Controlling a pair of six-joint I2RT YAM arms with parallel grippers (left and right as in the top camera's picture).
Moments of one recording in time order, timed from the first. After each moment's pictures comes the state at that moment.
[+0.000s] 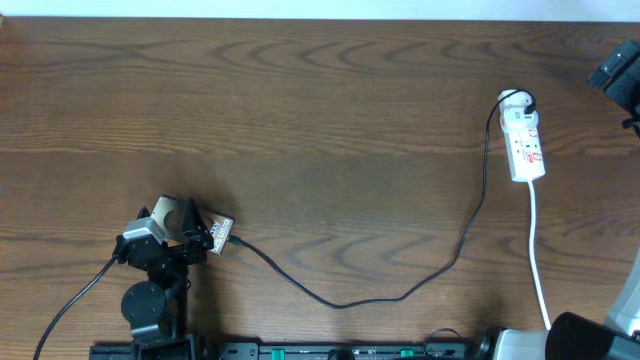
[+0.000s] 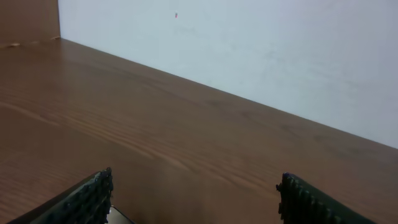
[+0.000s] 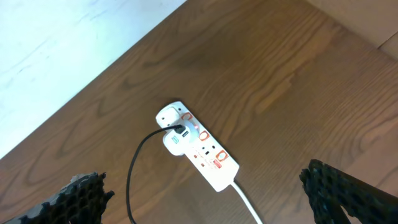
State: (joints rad) left arm 0.19 0.01 0.01 -0.09 0.09 -0.27; right arm -0.35 1.55 1.85 -1.10 0.08 0.36
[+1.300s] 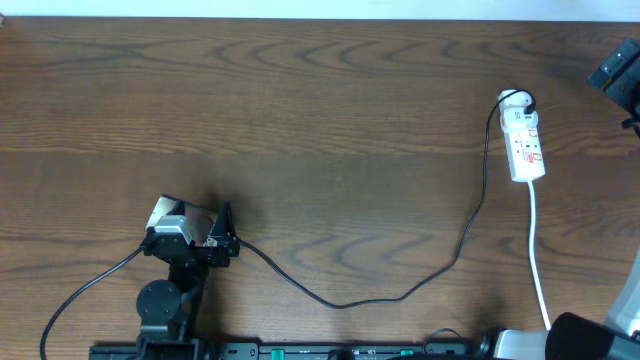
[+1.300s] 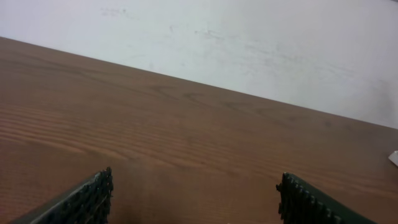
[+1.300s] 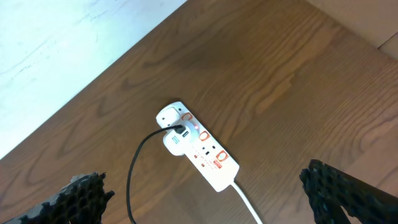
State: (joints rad) left arm -0.05 0.01 0.01 -0.09 0.08 -0.27; right arm -0.35 1.55 1.85 -1.10 0.08 0.36
